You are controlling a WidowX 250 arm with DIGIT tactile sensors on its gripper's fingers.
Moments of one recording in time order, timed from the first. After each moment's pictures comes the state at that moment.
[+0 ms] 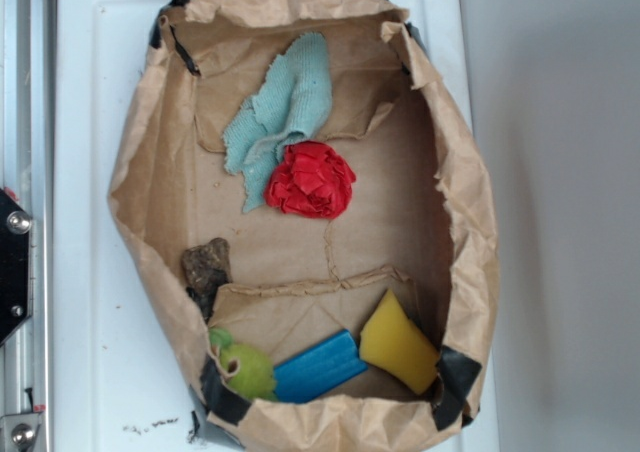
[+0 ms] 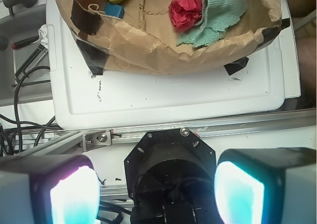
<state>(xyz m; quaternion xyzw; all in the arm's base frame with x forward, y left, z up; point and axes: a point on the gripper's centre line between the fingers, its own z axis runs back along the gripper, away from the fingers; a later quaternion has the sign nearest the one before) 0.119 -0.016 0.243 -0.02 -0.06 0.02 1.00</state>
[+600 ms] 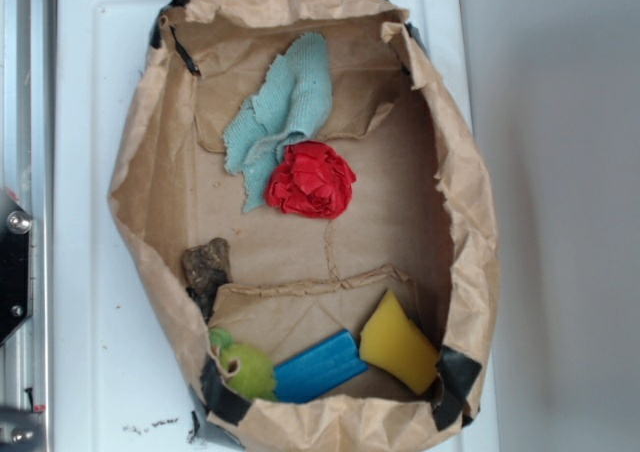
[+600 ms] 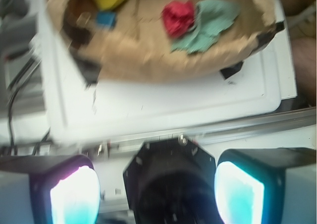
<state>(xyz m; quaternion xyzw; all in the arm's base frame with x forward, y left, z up) 0.156 -0.021 0.227 0.00 -0.05 0.06 1.00</state>
